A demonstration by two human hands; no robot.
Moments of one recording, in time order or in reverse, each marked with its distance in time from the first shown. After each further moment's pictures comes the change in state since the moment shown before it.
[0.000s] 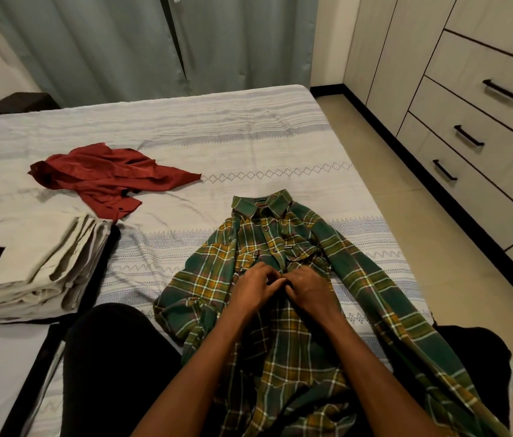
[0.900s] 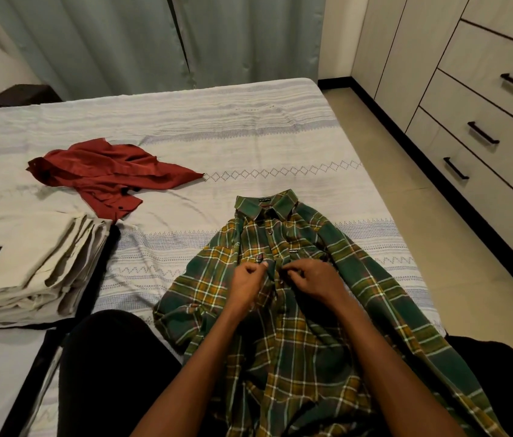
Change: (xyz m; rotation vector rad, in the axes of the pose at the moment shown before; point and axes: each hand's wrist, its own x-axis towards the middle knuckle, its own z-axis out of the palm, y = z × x) left_hand 0.013 -0.007 -0.012 -0.710 0.107 -0.501; right_hand 0.043 0.021 -0.017 0.189 -0.140 0.052
